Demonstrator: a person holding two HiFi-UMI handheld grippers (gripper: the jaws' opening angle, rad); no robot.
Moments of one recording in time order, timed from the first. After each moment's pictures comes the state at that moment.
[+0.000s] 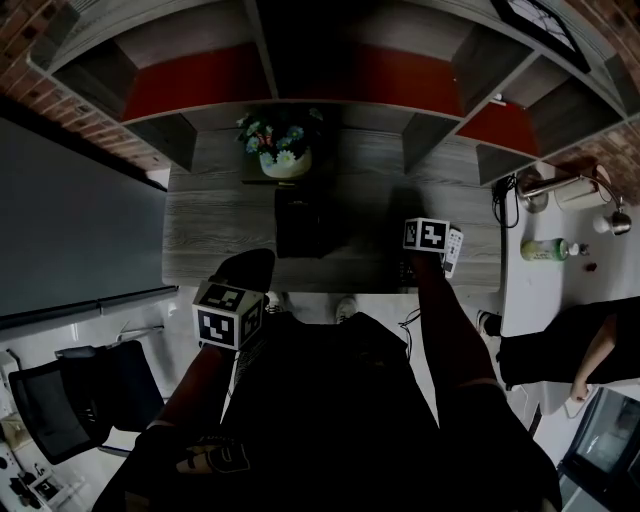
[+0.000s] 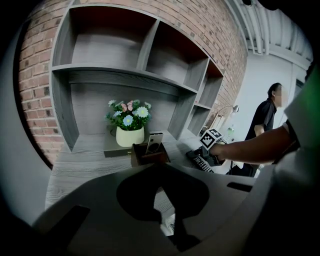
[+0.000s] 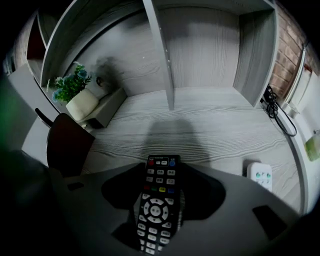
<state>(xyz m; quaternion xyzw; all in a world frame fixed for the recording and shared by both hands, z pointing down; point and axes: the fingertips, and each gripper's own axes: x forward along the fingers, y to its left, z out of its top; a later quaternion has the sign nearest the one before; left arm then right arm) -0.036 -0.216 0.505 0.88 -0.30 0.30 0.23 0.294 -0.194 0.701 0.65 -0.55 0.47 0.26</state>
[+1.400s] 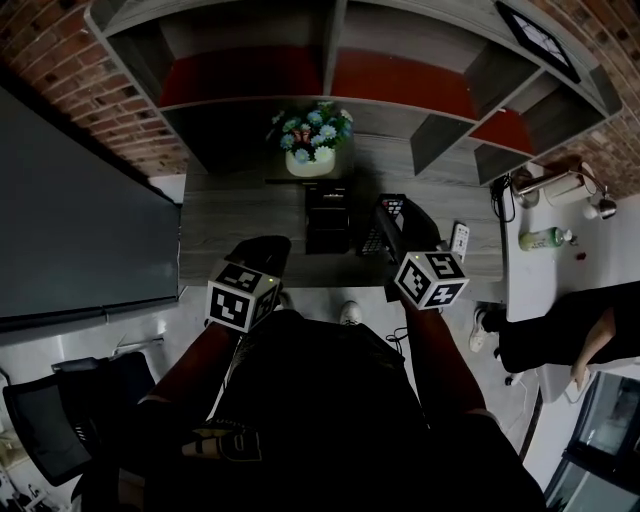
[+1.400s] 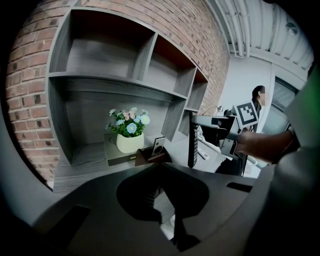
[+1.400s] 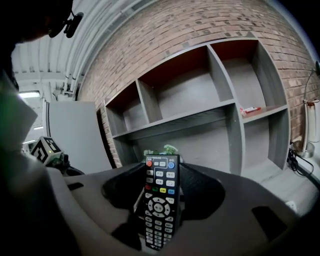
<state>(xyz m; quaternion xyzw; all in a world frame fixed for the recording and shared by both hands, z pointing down) -0.074 -0.231 0.490 0.92 -0.22 0.27 0.19 0.116 -0.225 0.445 0.66 -0.73 0.19 0.01</state>
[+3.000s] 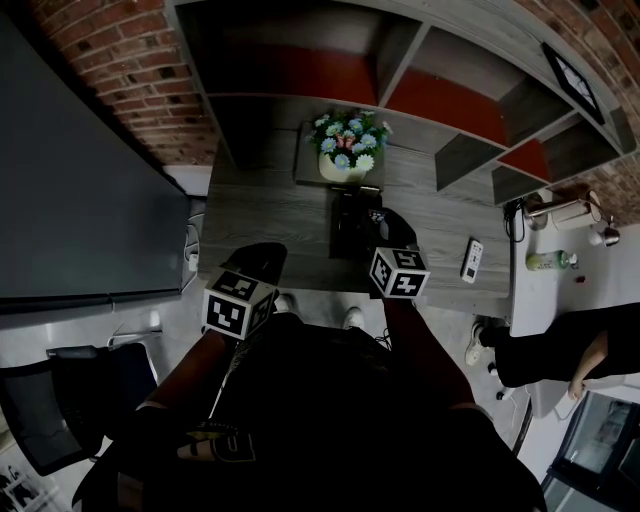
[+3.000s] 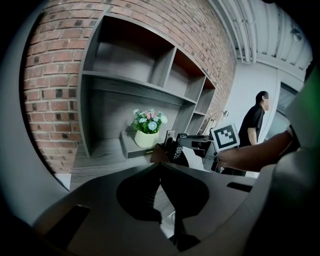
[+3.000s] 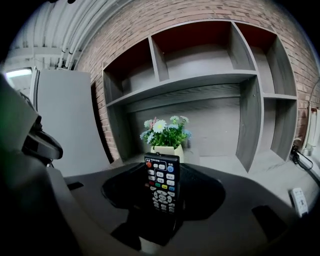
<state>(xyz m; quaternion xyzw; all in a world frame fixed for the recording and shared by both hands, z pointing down) -0.147 -0.248 0.481 0.91 -0.26 0.24 0.21 0.056 -0.271 0.536 0.68 -0.70 0.21 0.11</state>
